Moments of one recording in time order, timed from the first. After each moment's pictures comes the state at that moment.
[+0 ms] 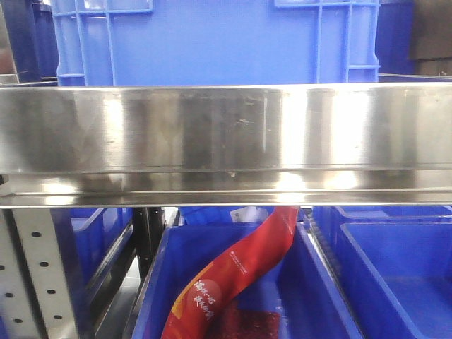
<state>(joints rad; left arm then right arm) -0.03 0.24 -0.43 -0.05 0.28 0.02 0.06 0.05 -0.61 0.17 0.64 -0.17</state>
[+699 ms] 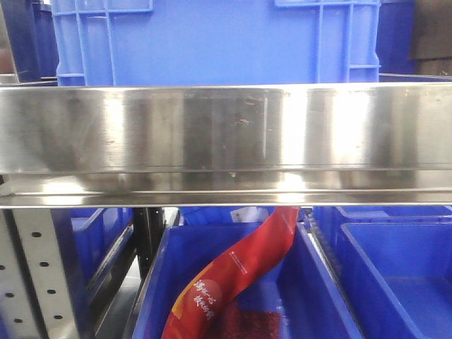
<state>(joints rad) -0.09 0.32 -0.57 -0.11 0.27 0.04 0.06 0.16 -0.64 0.33 0.50 -0.19</state>
